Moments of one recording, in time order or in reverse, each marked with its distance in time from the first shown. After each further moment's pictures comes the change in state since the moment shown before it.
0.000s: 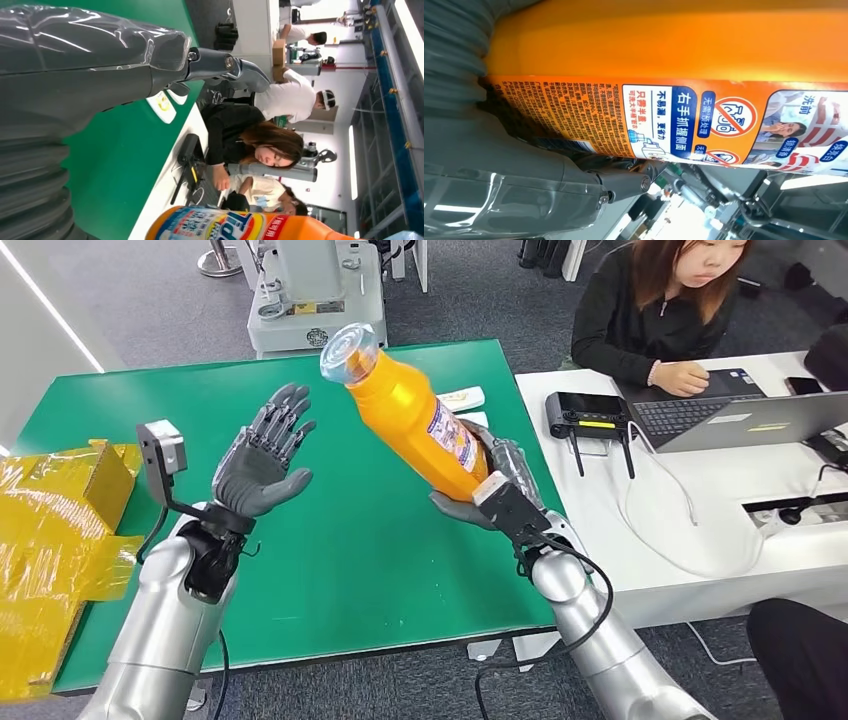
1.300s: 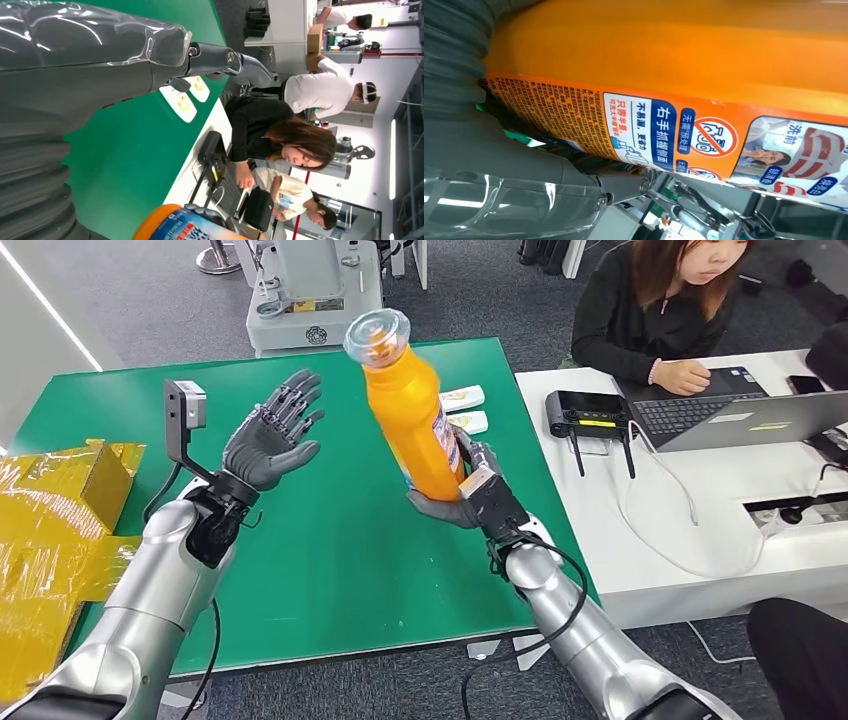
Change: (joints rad) left arm -0.187 0.028 -0.080 0.285 0.111 -0.001 0.016; right arm -0.096 0.024 0.138 0.192 -0.224 -0.079 -0.126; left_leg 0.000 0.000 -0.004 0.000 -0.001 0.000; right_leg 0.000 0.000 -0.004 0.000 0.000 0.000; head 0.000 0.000
